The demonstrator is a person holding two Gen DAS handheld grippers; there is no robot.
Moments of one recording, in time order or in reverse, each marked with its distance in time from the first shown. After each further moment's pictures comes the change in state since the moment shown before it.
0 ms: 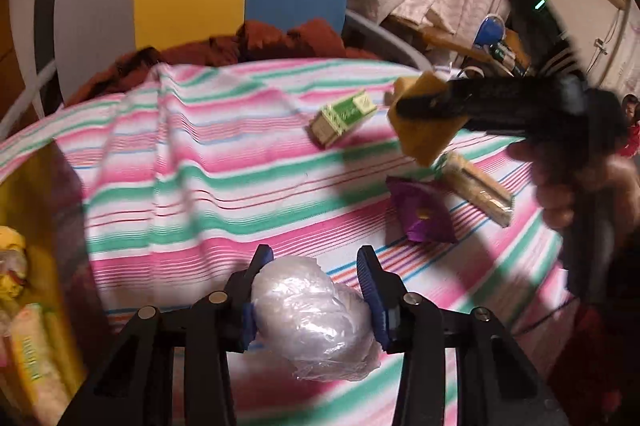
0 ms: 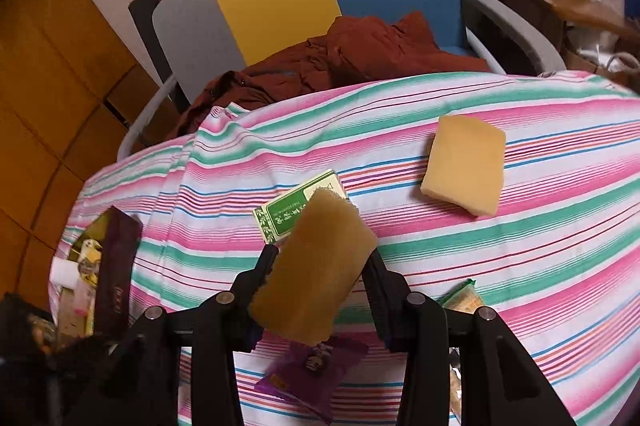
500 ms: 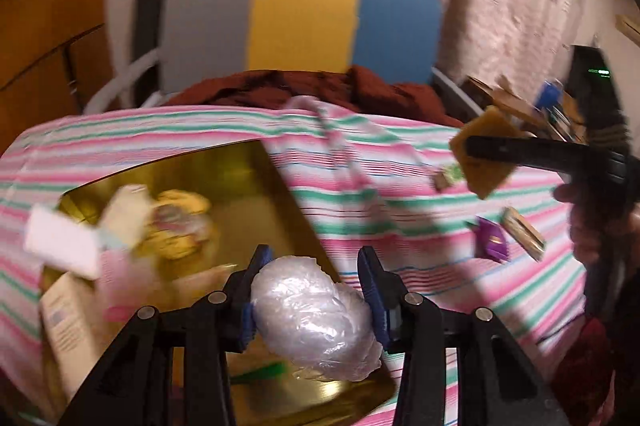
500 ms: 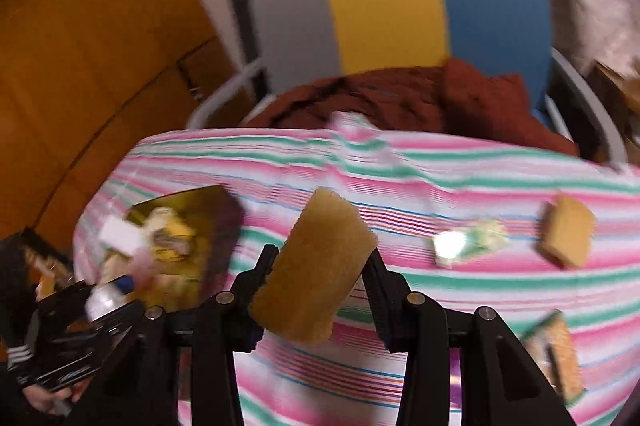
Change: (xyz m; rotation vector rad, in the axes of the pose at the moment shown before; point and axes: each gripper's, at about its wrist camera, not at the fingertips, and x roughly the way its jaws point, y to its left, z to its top) left arm -0.116 0.123 -0.030 -0.222 -0.119 0.204; right arm -0.029 0.154 -0.004 -0.263 -0.037 0.152
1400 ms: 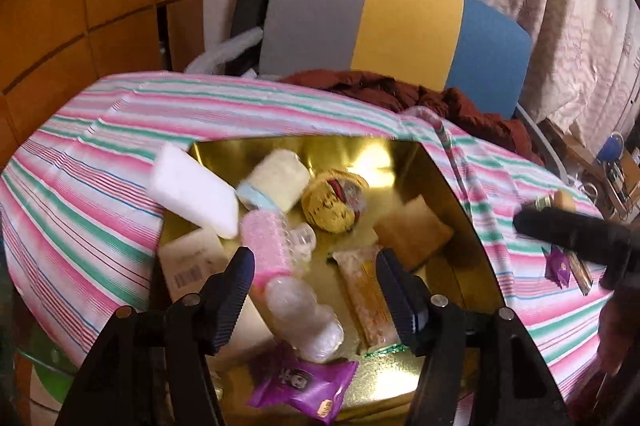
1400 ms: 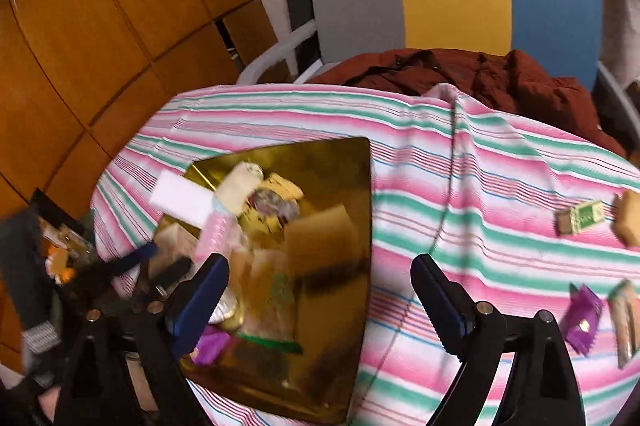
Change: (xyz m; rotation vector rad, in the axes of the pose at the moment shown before) left arm -0.033 0.095 -0.026 -0.189 -0.030 0.192; right arm 0.037 0.150 -0.030 -0.050 0.100 -0.004
